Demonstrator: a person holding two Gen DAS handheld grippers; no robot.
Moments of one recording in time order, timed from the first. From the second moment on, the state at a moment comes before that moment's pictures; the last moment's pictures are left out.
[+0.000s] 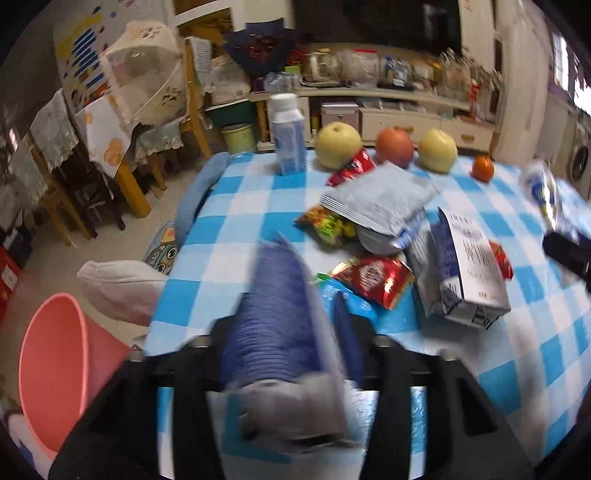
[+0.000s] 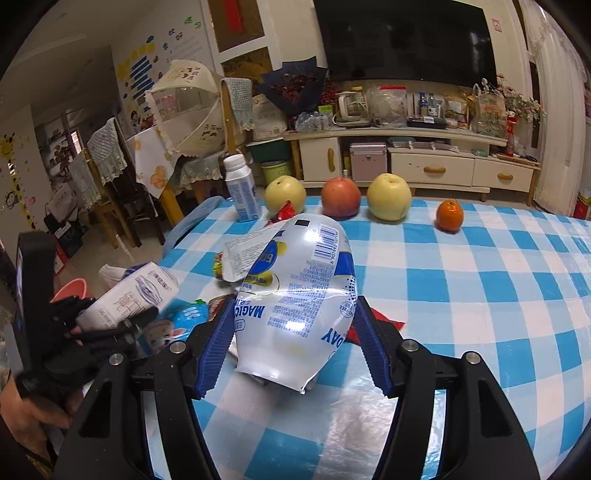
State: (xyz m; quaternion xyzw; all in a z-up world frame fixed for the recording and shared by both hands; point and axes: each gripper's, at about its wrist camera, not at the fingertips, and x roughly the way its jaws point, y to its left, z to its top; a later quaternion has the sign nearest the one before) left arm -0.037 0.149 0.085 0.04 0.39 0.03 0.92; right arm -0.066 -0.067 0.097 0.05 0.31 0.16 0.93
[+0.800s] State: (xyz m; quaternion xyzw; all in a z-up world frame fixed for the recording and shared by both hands) left arm -0.049 0.257 0.048 -0.09 0.49 0.12 0.86; right arm -0.076 0.016 0.072 -0.01 0.34 0.22 0.91
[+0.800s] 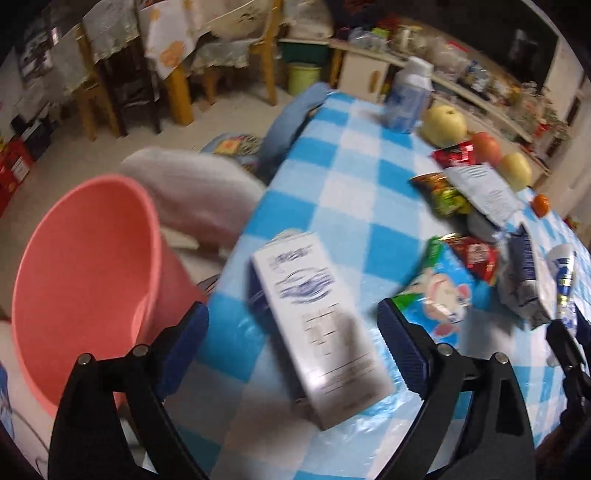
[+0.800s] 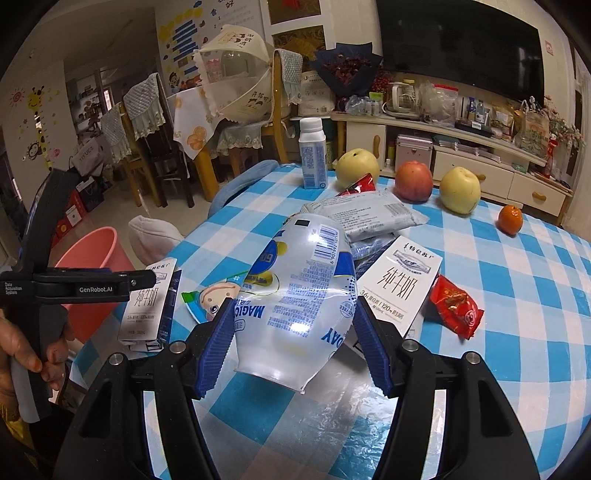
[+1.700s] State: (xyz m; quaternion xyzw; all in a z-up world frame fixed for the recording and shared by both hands) left arm -0.051 0.234 0.039 -0.12 0.47 0.09 0.87; right arm -0.089 0.033 0.064 -0.03 0.35 0.25 0.90
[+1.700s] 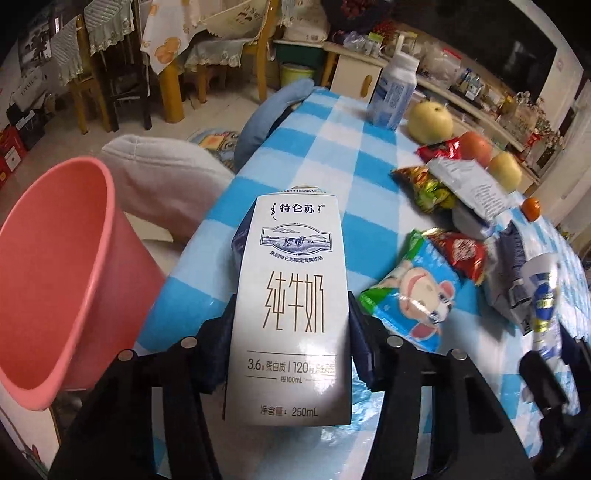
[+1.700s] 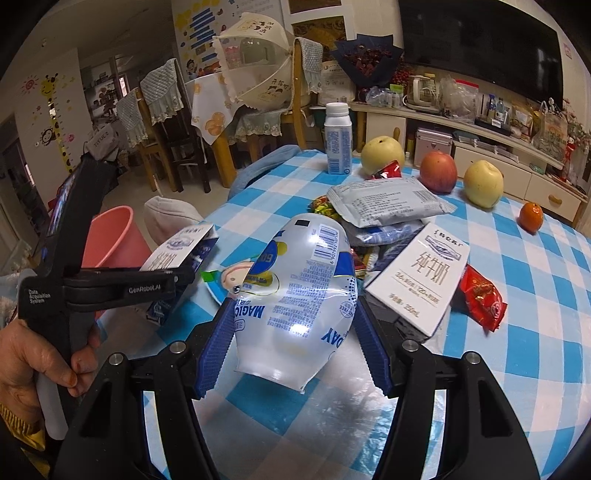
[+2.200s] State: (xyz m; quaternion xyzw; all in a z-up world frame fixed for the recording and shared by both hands) left arm -0.103 0.360 0.109 -0.23 0.34 0.18 0.89; right arm -0.103 0.142 0.095 -0.03 0.33 0.35 0.88
